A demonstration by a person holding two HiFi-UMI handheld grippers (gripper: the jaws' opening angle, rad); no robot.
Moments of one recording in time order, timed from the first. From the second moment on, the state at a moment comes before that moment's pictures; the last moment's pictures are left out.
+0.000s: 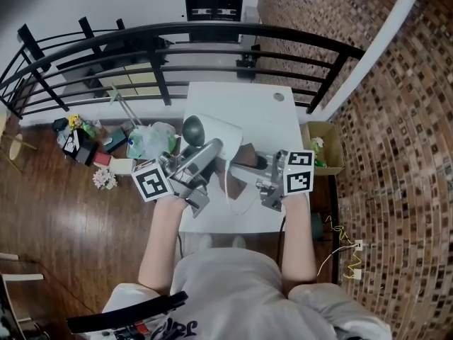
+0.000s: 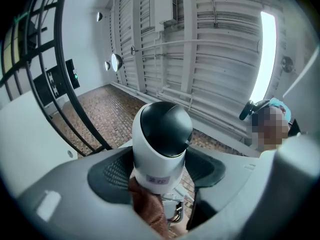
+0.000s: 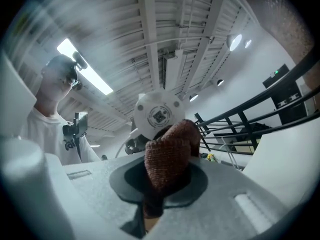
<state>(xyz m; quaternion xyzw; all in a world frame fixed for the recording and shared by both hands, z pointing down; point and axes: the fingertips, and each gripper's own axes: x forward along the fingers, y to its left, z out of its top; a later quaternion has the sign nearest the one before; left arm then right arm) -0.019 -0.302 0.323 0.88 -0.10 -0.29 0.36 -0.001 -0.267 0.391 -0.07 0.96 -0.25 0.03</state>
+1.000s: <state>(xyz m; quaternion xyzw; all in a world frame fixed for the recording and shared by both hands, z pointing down) -0.026 -0.331 0.378 0.86 -0.20 -0.23 0.42 -0.021 -0.257 0.361 -0.20 0.95 -0.02 -0.24</state>
